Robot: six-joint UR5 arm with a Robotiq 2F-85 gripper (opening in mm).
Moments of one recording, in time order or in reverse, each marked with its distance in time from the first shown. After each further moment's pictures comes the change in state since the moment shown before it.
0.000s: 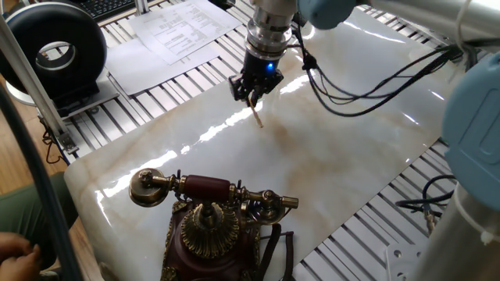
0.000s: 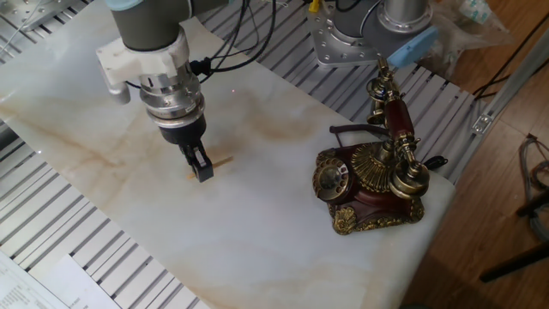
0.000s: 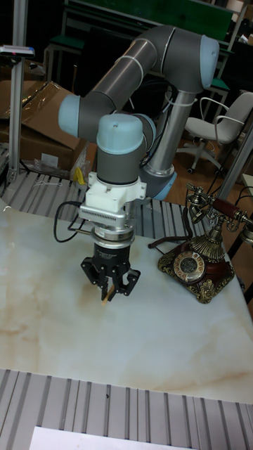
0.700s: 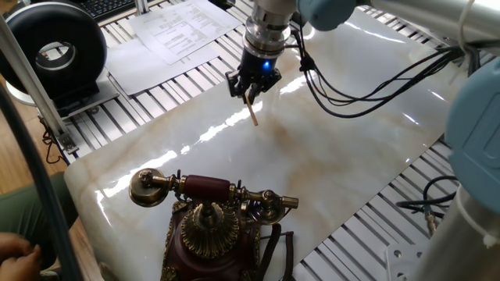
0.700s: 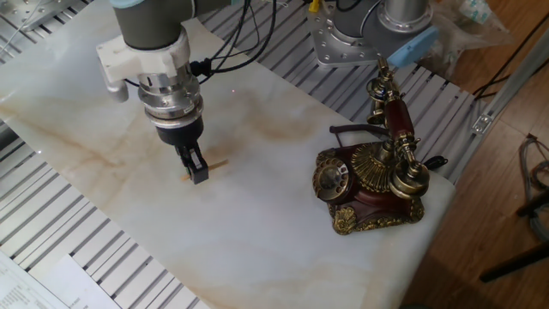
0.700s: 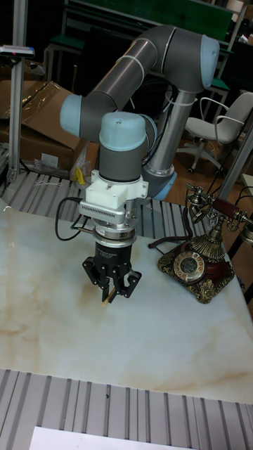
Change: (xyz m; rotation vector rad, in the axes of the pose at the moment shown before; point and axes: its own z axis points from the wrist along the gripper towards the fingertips) arm -0.016 0.000 -0.002 0.009 -0.060 -0.054
